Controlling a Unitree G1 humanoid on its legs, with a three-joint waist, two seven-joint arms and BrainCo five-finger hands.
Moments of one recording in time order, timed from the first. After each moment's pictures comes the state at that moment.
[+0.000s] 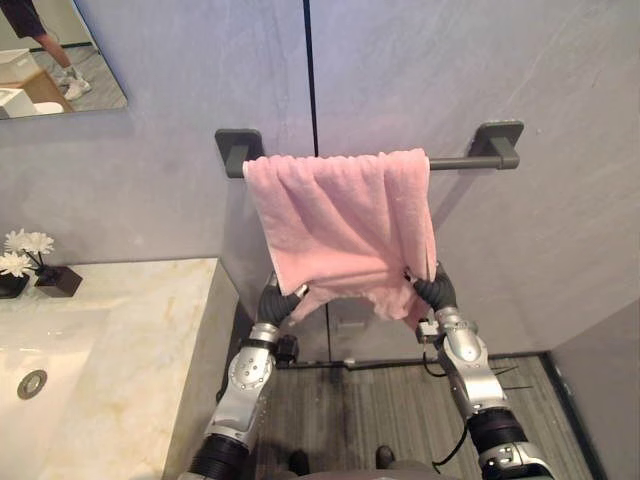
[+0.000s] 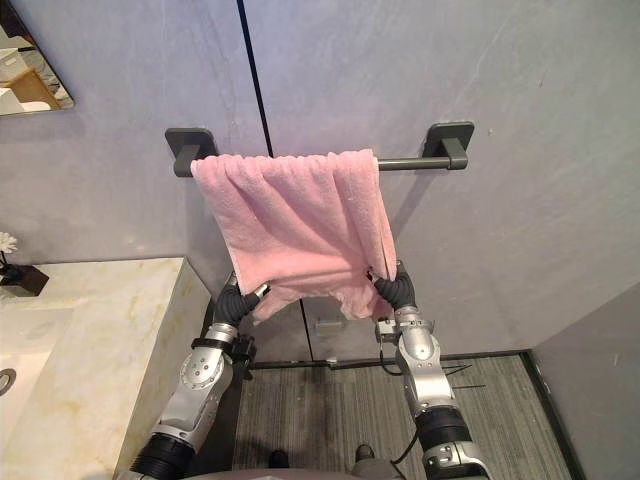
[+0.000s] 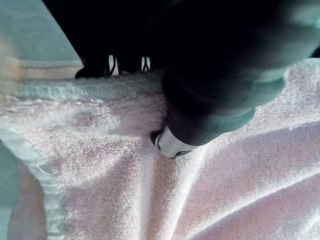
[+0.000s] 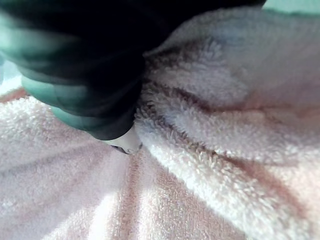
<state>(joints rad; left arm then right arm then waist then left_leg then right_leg) -0.02 0.10 -0.20 0.20 -0.13 -0.29 0.06 -0.17 -0.12 0.02 0.38 0.10 -0.23 -0.04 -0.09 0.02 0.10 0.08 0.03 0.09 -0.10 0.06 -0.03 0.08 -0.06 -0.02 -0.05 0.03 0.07</state>
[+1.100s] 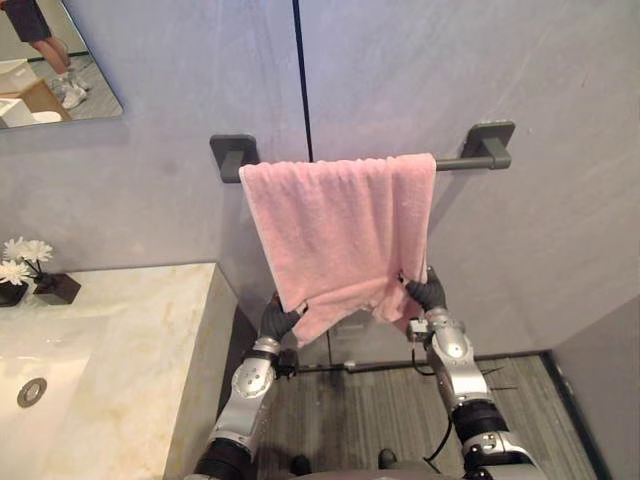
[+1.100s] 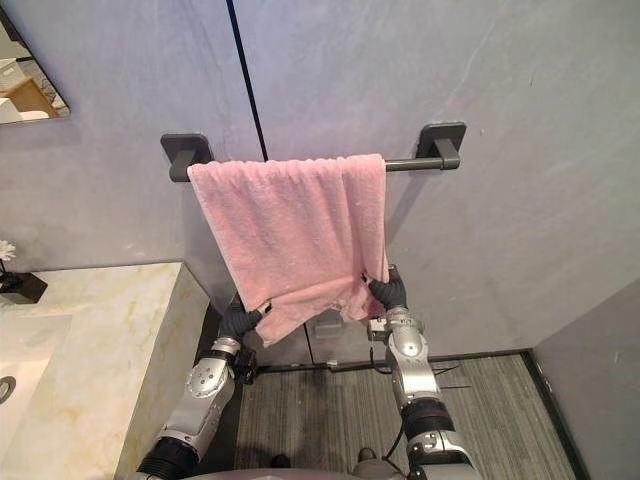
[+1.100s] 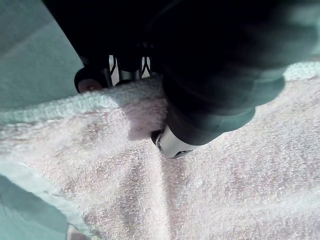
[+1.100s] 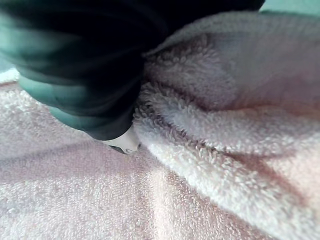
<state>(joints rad) -0.02 0.08 -0.18 0.38 -0.14 -0.27 0.05 -0.24 -0.05 -0.05 0.54 0.03 -0.21 -0.05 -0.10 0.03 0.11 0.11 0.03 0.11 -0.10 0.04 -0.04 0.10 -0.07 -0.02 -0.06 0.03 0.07</state>
